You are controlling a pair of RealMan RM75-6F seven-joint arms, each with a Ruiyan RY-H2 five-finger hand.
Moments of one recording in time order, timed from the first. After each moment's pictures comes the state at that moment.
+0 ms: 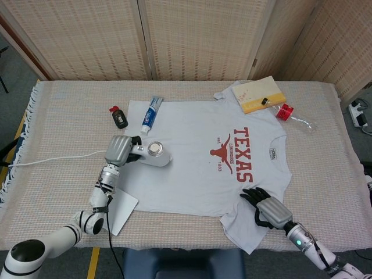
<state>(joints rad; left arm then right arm) -0.82 -1.89 -0.27 -0.77 1.31 1.05 -0.14 0.42 -1.37 -0.17 -1.33 -1.66 1.02 0.24</state>
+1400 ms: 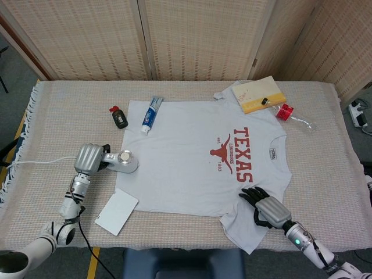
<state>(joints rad) -0.66 -1.81 -0.14 -0.63 1.38 1.14 -0.13 0.43 -1.37 -0.17 -1.34 -1.65 1.01 0.23</state>
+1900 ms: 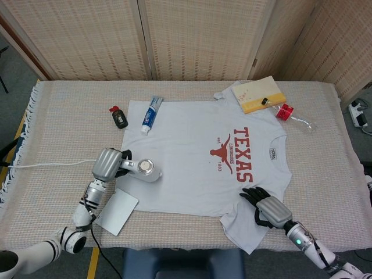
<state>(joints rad) -0.67 -1.75 -0.16 -1.01 1.42 1.21 -0.05 0.43 -1.37 -0.17 -1.33 -1.66 1.03 0.24</state>
